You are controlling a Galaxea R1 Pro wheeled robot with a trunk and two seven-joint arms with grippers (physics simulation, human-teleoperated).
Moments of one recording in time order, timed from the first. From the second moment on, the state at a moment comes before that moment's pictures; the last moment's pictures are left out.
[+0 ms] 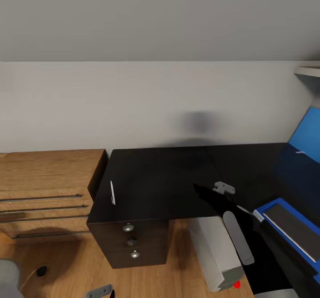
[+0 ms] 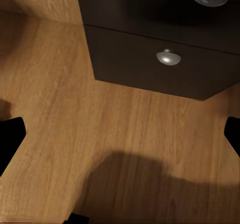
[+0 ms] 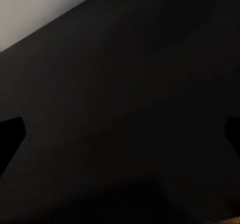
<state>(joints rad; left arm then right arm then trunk) -0.69 0.24 -2.33 -0.98 2.17 -0.92 0.60 -0.43 -0.01 0.08 -1.42 -0.59 0.52 -0.24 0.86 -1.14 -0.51</state>
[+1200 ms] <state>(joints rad) -0.69 0.24 -2.33 -0.98 2.17 -0.92 0.60 -0.43 -0.01 0.10 -1.42 -0.59 0.52 -0.24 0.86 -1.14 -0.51</state>
